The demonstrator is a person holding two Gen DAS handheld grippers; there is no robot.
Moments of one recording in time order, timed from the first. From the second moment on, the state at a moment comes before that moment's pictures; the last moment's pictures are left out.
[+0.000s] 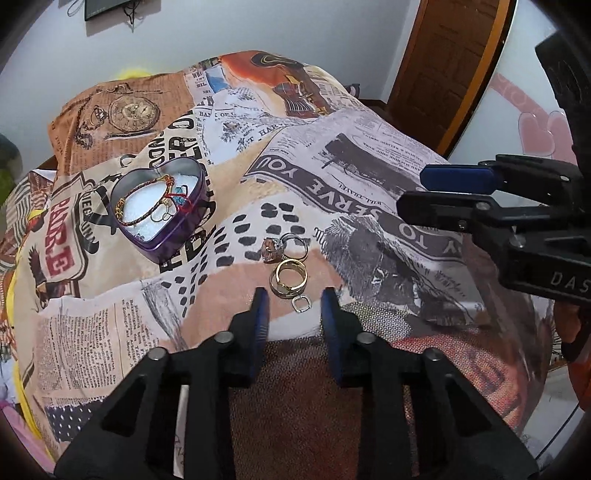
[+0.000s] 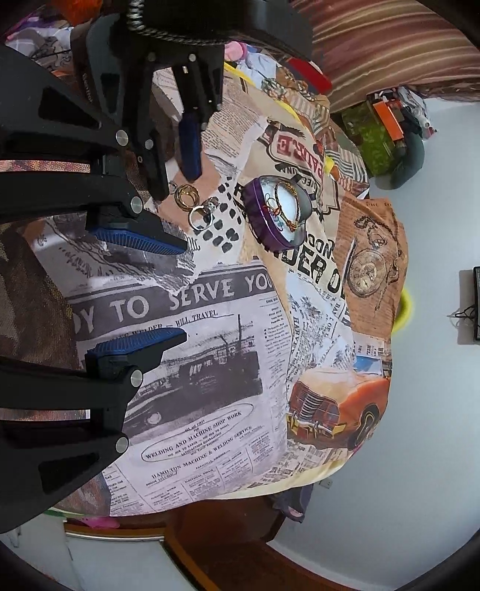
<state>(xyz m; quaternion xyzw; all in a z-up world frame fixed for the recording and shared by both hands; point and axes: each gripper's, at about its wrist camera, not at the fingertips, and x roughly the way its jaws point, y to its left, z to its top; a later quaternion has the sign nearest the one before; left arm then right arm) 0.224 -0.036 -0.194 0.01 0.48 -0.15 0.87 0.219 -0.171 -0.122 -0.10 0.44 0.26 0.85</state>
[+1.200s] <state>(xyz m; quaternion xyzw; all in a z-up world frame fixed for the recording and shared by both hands) 0.200 0.044 -0.173 -0.07 0.43 -0.11 0.89 0.245 -0.108 -0.153 -0.07 0.52 0.30 0.80</state>
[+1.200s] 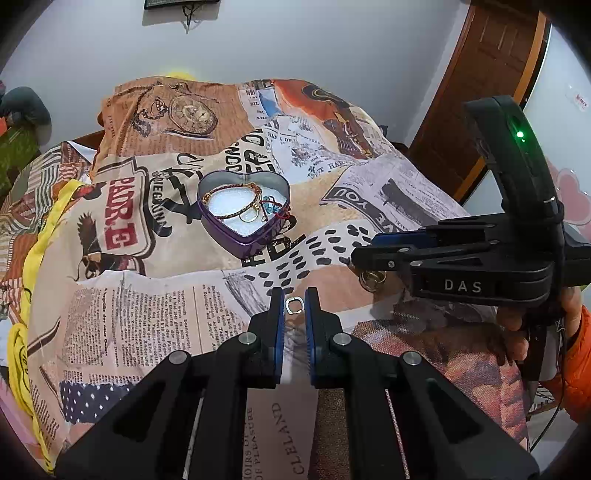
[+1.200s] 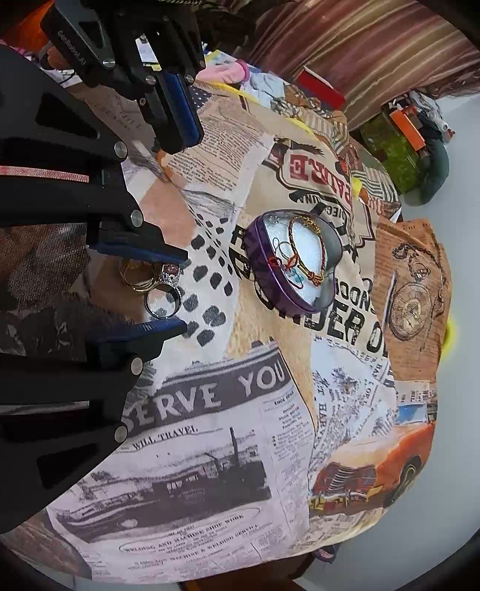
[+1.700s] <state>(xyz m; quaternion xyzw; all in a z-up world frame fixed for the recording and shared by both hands) 0.206 0.061 -0.142 -0.07 0.39 -0.09 0.91 0.243 -0.095 -0.096 -0.09 0.45 0.30 0.84</state>
